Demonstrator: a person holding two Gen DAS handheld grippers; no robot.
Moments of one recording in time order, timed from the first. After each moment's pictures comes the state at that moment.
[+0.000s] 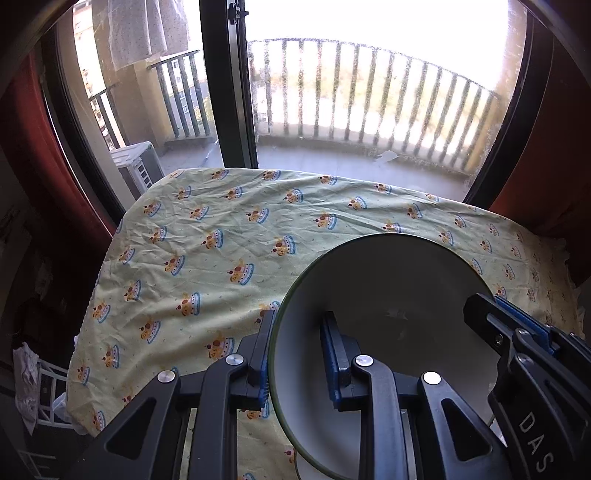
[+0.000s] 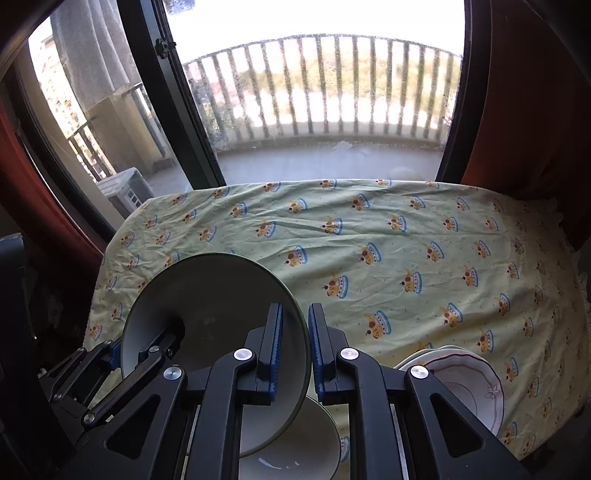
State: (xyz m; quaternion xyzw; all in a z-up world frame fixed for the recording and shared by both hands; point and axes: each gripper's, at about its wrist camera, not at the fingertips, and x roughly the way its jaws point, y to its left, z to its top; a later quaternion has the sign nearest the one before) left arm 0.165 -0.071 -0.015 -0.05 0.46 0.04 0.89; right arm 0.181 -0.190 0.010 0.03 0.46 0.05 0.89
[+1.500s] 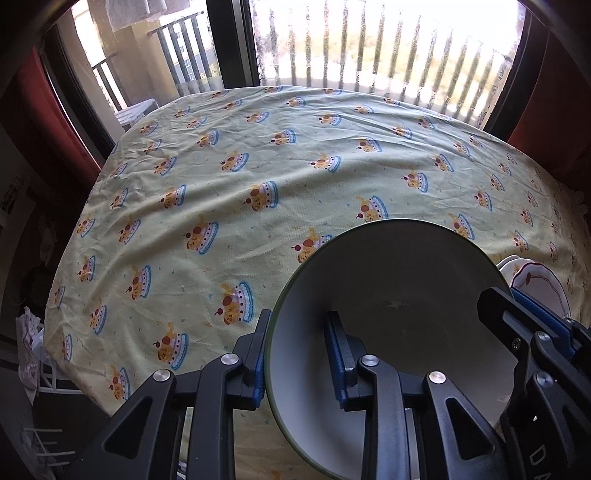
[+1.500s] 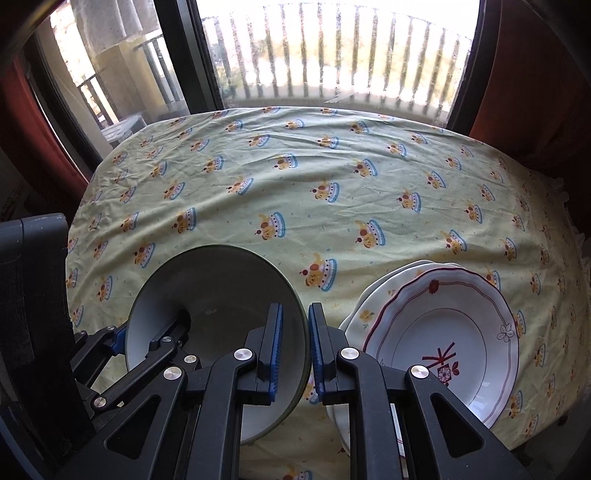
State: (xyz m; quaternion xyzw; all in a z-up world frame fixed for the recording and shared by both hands) left arm 0.116 -0.093 -0.101 -0.04 0.53 0.06 0.84; right arm 0.118 -0.205 -0.071 -0.02 0.51 0.06 0.86
